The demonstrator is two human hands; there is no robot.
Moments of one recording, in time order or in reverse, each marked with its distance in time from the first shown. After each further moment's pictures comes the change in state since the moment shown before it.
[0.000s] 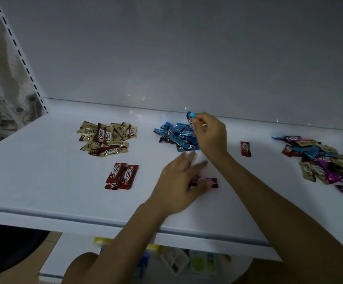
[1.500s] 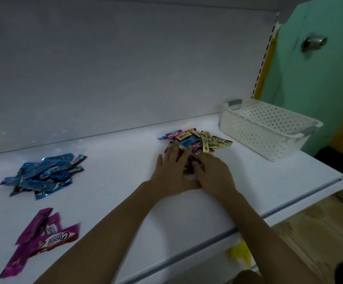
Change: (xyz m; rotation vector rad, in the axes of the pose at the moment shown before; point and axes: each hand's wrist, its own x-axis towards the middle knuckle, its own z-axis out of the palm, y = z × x) left_hand 0.173 0.176 0.154 0.070 -0.454 0.195; right_hand -0.076 0.169 -0.247 -0.562 -0.150 0.420
